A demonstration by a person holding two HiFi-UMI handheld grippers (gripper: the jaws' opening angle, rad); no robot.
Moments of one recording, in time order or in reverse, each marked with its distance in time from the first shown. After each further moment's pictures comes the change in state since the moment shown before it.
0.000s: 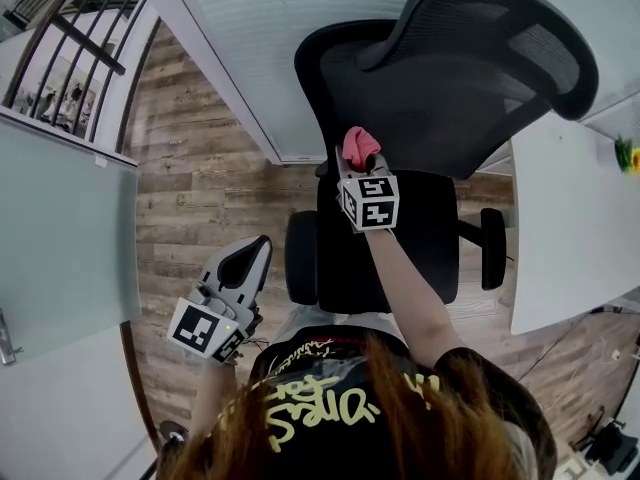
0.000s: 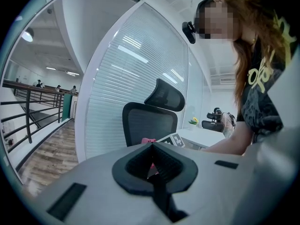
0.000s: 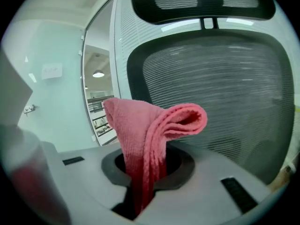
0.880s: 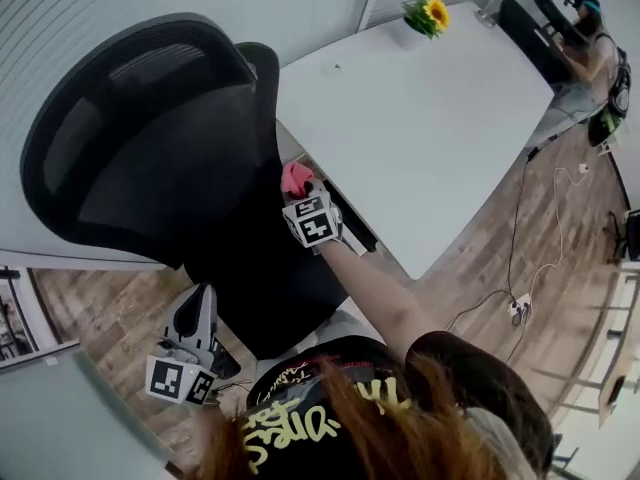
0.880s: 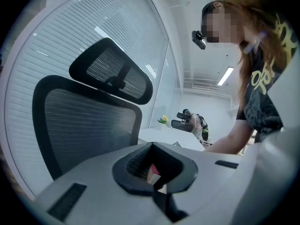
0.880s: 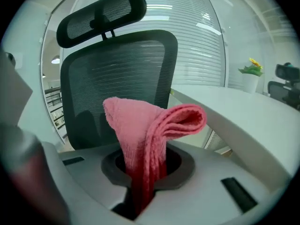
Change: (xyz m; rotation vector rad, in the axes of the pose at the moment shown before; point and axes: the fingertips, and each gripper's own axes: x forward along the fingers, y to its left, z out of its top) left arm 0.180 -0.160 0.001 0.012 0.064 -0.403; right arm -0.190 -0.294 -0.099 0.120 0.165 -0.461
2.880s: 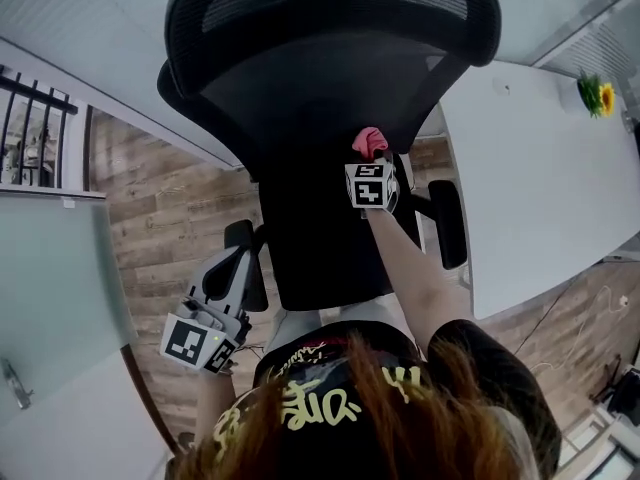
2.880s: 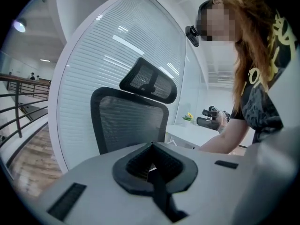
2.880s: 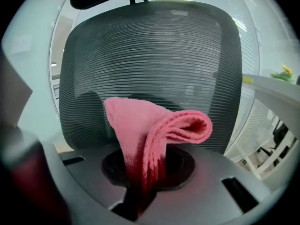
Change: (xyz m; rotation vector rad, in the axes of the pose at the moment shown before) left arm -0.097 0.033 -0.020 -0.045 0.012 0.336; right arm 0.089 0.100 -0.004 -0.139 0.043 0.079
